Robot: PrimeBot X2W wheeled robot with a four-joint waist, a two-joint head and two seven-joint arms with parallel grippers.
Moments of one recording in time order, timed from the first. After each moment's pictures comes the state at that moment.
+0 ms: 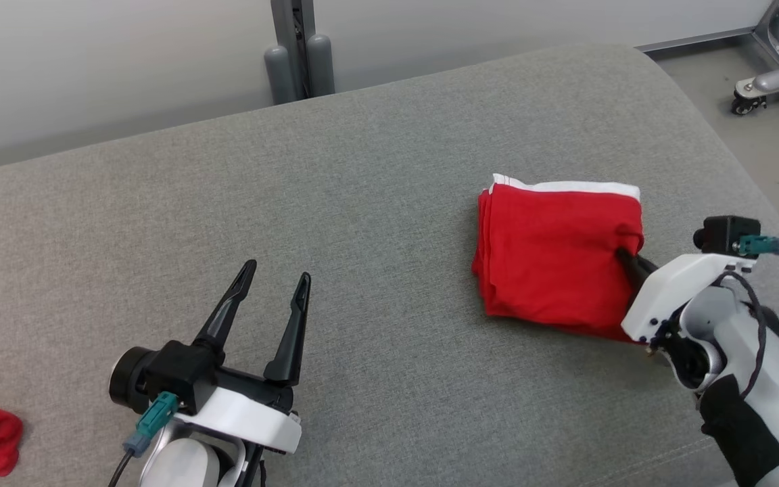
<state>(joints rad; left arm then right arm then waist) -0.15 0.05 -0.20 0.18 -0.18 -0.10 -0.26 -0.68 -0.18 0.39 0.99 0.76 0.13 0.04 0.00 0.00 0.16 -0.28</state>
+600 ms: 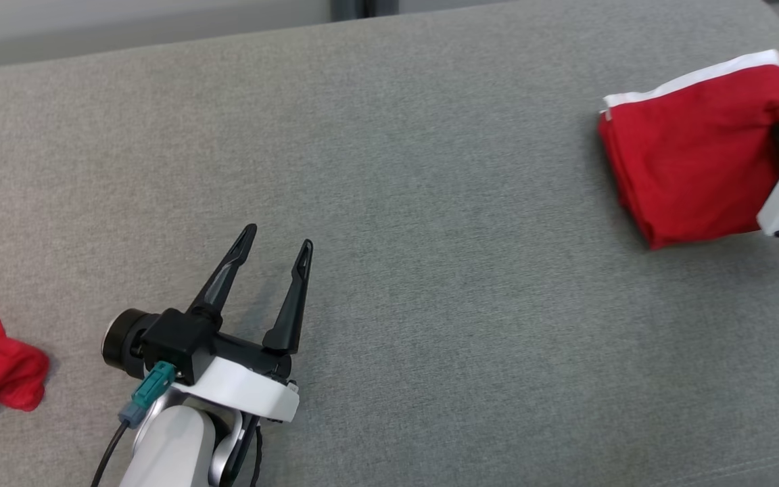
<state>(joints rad) -0.23 0.06 -0.21 0.18 -0.16 -0.12 -0.26 -0.97 -0.41 0.48 1.13 0.71 0.13 -0.06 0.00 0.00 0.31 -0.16</state>
